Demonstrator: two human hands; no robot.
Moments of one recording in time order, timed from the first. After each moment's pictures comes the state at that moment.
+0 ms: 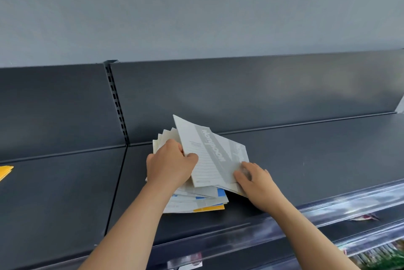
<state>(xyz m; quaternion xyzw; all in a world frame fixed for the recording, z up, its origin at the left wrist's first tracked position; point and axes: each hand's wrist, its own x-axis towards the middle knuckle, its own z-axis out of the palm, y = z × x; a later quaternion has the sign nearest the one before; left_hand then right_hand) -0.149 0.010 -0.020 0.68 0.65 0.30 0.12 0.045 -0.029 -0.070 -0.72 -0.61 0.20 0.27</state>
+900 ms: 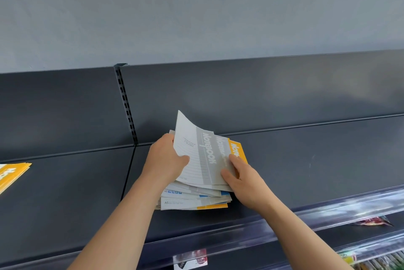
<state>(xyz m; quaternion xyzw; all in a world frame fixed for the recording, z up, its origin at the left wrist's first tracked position) -0.170 0.003 -0.007 0.67 0.63 0.34 0.21 0.016 -0.030 -0.060 -0.63 -0.64 0.27 0.34</state>
